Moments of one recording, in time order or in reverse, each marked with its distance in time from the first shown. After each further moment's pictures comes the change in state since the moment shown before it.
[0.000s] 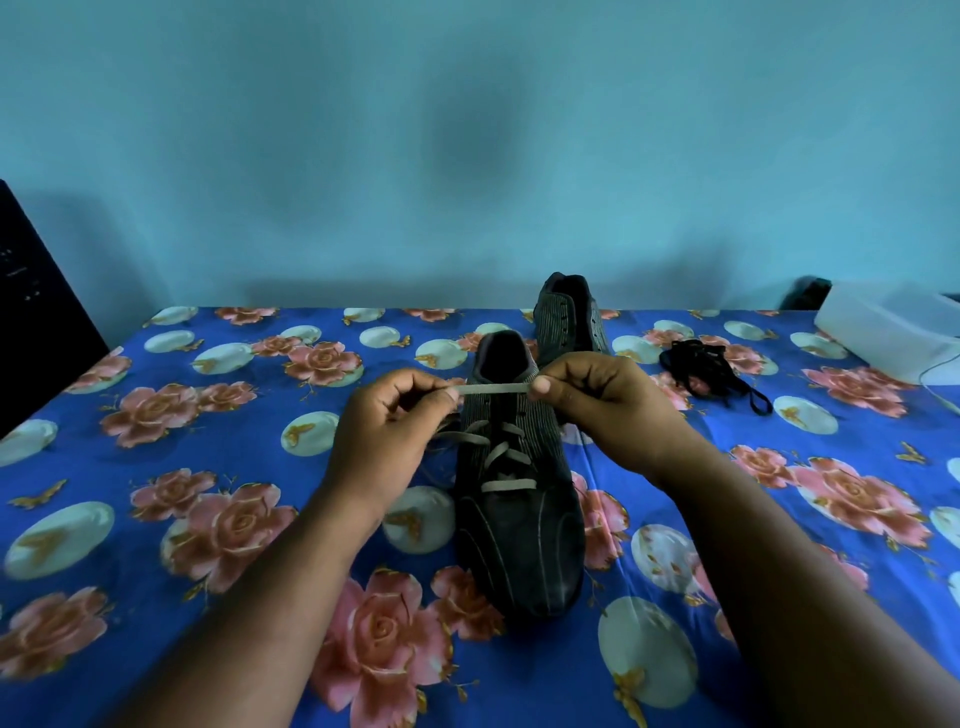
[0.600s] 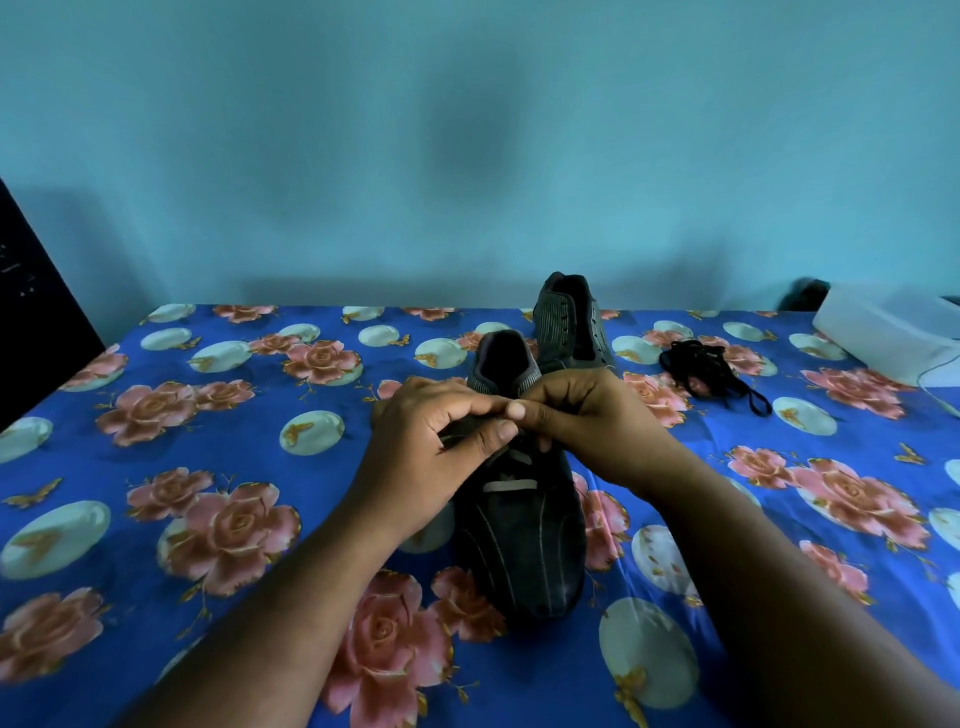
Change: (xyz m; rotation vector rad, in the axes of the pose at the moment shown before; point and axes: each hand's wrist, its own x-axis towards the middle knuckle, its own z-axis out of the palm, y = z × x) left_hand -0.004 0.000 0.014 0.307 -0.148 0.383; right_hand -0.002 -0.008 0.014 0.035 -0.094 0.007
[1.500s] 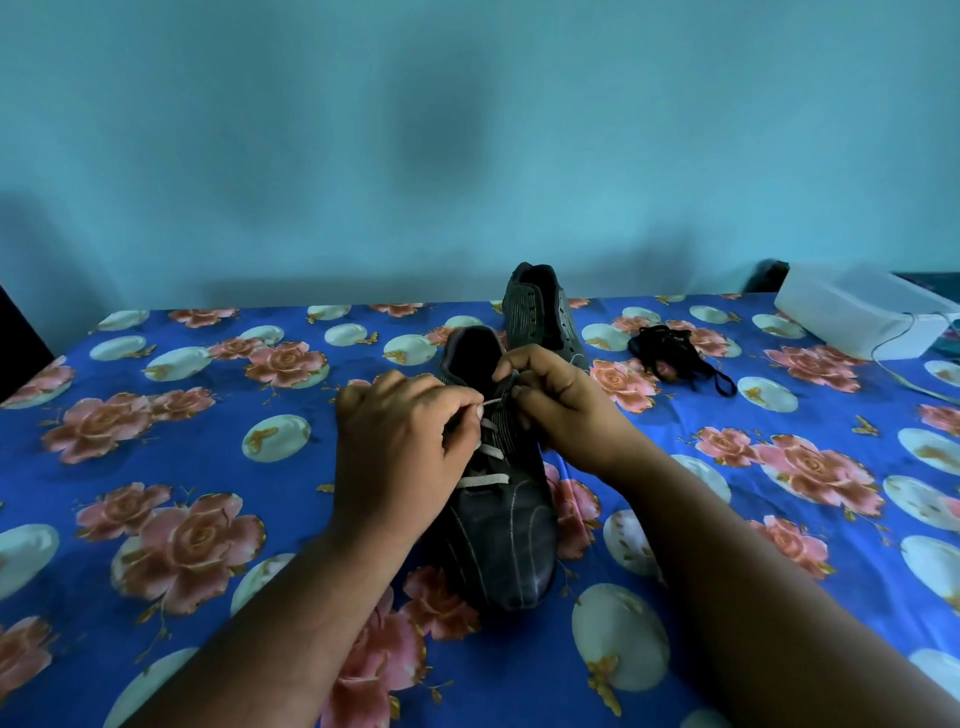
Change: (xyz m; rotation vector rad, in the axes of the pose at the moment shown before) left_hand 0.002 0.022 0.015 0.619 0.132 0.060; right_hand 0.003 0.035 -0.002 0.061 0.094 0.035
